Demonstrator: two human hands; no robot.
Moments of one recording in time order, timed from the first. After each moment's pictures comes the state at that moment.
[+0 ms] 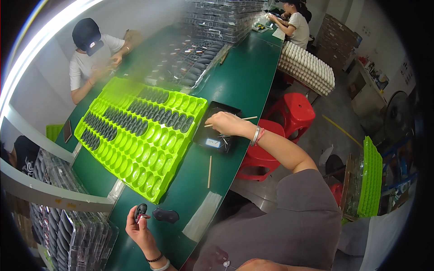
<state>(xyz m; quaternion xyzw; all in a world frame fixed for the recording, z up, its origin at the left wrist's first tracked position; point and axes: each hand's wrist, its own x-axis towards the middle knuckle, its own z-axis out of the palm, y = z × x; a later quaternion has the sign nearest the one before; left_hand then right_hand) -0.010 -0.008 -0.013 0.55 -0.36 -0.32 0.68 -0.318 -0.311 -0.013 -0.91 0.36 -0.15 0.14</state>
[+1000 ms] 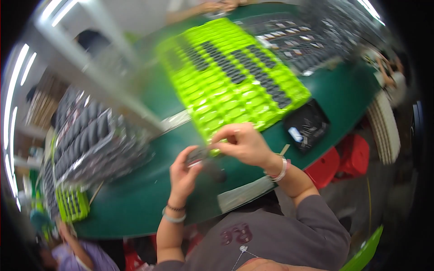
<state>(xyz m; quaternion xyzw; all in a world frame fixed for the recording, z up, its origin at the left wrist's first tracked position) -0.015 -0.011 -0.003 0.53 -0.35 -0.38 0.67 -0.147 -0.169 0.065 -0.76 0.16 -0.20 0.60</state>
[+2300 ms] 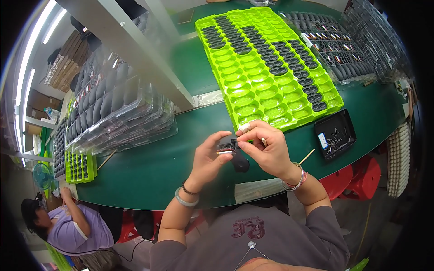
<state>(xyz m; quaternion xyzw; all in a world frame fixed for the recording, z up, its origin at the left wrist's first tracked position) -0.015 0.001 0.001 0.52 -0.38 -0.36 0.68 -0.140 -0.141 0.046 -0.74 0.11 -0.27 0.60</state>
